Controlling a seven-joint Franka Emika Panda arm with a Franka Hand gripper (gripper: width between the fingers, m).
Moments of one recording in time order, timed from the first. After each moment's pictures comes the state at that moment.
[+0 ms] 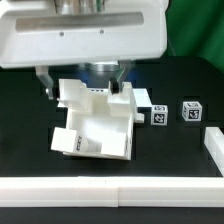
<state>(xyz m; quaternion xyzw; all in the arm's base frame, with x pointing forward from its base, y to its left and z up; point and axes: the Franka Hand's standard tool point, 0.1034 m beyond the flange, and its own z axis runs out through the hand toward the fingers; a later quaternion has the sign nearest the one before) 0.638 -0.063 0.113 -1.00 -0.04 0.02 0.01</state>
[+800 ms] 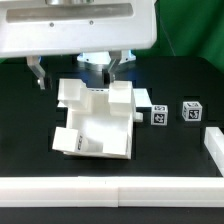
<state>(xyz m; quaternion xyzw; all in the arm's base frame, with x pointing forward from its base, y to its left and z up) 0.622 -0.072 0.131 -1.00 -0.03 0.01 0.02</state>
